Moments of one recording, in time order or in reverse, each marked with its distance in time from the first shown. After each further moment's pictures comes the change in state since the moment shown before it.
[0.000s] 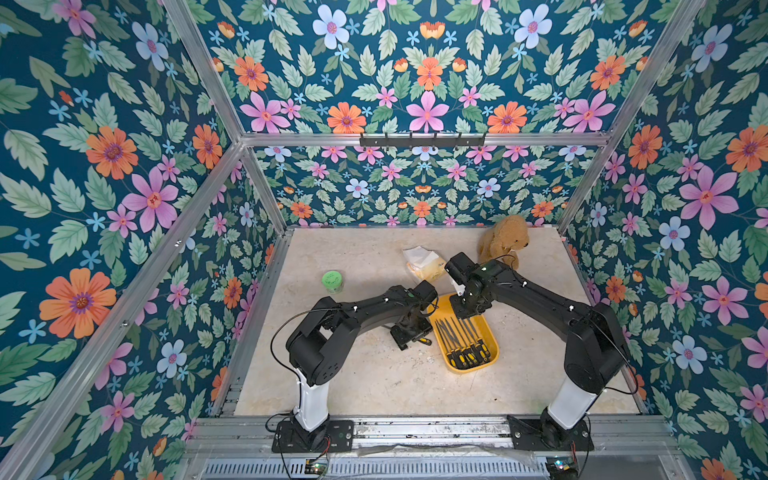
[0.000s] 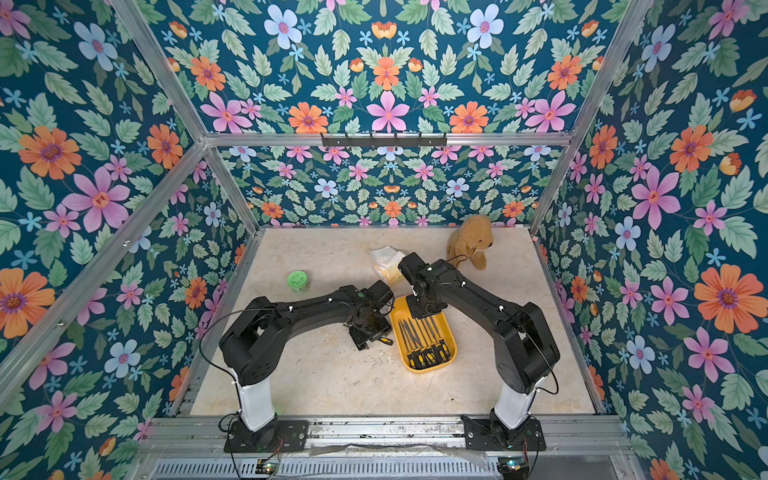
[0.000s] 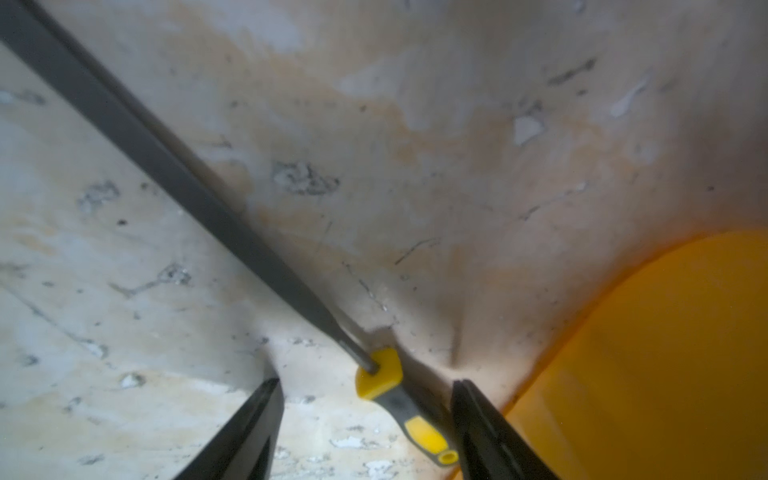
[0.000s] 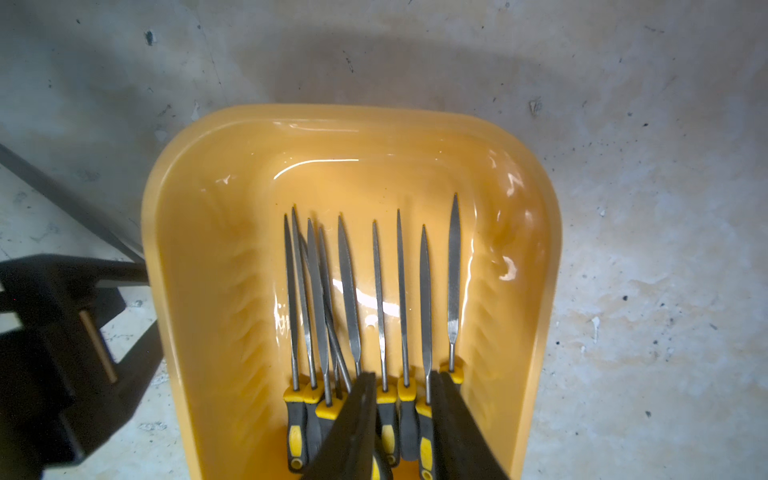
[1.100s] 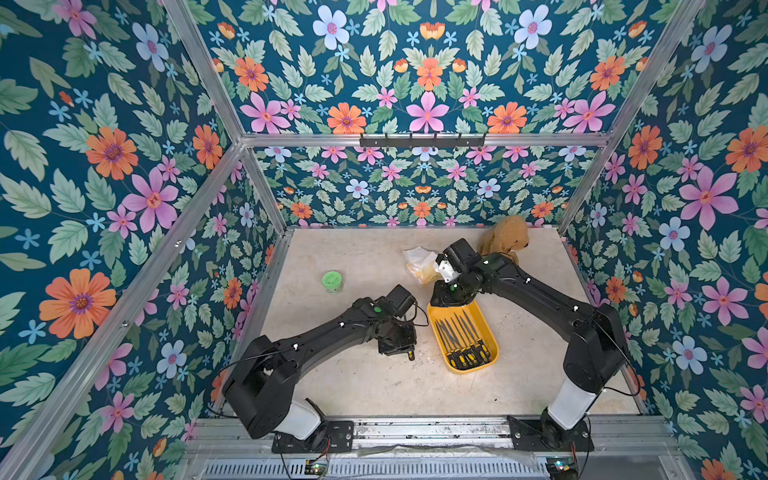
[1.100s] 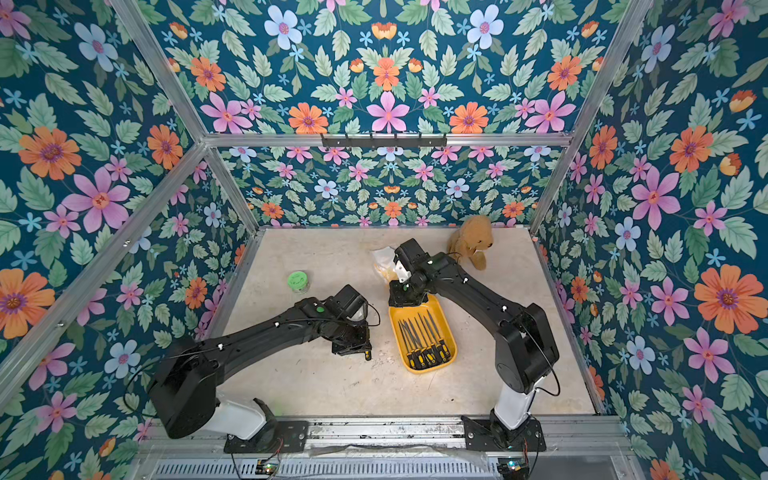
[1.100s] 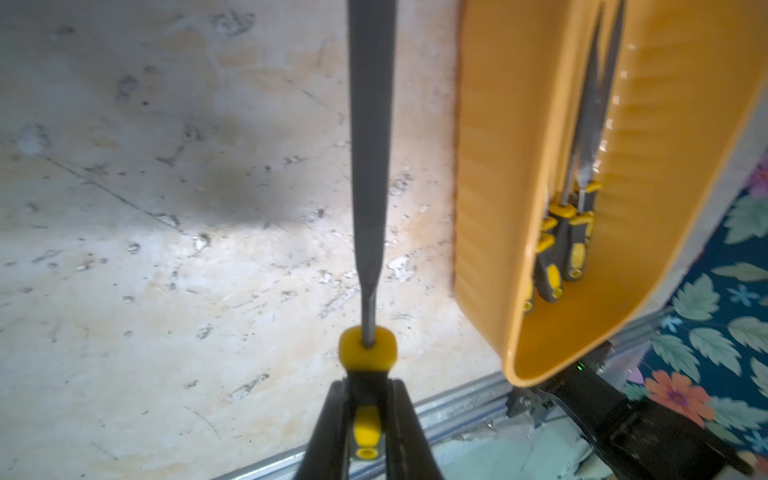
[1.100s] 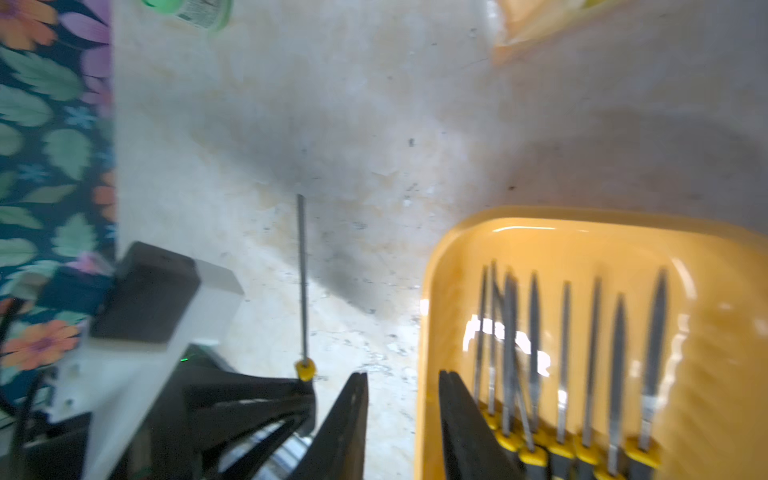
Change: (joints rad) left arm 0.018 -0.458 -0.269 0.064 0.200 0.417; right arm -0.003 0.018 0.082 0.192 -0.468 0.174
